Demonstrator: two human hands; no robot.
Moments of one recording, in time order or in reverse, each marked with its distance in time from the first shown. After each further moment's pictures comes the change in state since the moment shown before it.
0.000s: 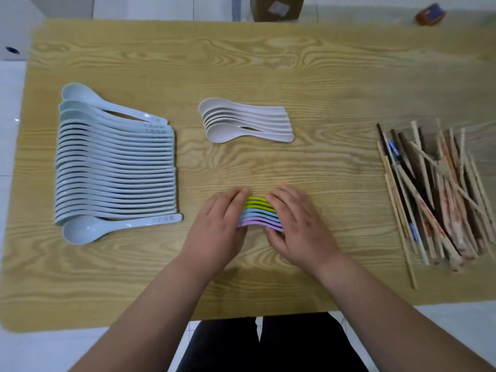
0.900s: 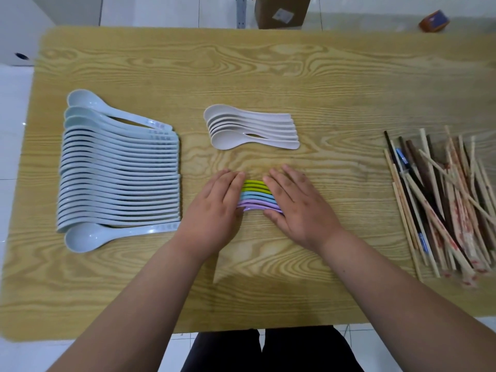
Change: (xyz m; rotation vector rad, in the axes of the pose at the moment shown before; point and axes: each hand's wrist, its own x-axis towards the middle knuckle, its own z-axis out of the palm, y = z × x) left_hand 0.030 -0.032 -0.003 0.171 -0.039 0.022; right_hand 0.047 0.028 0.005 -0.178 -0.049 -0.093
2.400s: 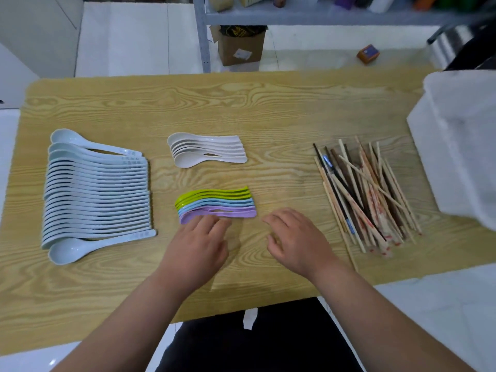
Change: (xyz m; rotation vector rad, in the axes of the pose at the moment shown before) left_hand -0.028 0.076 -0.047 -0.019 -0.122 0.064; right_hand -0.091 -0.003 -0.079 0.164 -0.056 0.198
